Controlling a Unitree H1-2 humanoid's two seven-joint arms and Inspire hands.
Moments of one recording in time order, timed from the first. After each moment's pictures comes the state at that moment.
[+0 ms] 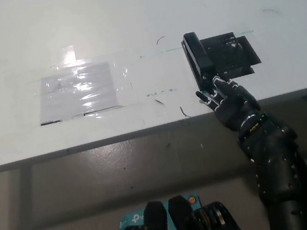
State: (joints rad) left_arm 0.06 0.33 0.41 0.13 -0.29 0.12 -0.07; right_arm -0.67 0.21 -0.39 0.40 0.63 0.47 -0.36
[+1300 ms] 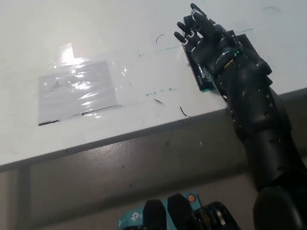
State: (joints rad) left_arm 0.08 0.33 0.40 0.13 -0.30 0.11 -0.07; right_arm -1.02 0.17 -0.47 0.69 0.63 0.33 -0.36
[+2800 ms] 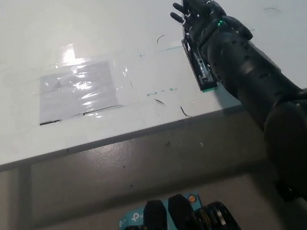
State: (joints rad) left_arm 0.11 0.32 0.39 0.12 -0.29 0.12 -0.07; right_arm -1.35 0.03 -0.46 1.40 0.55 -0.02 -0.31
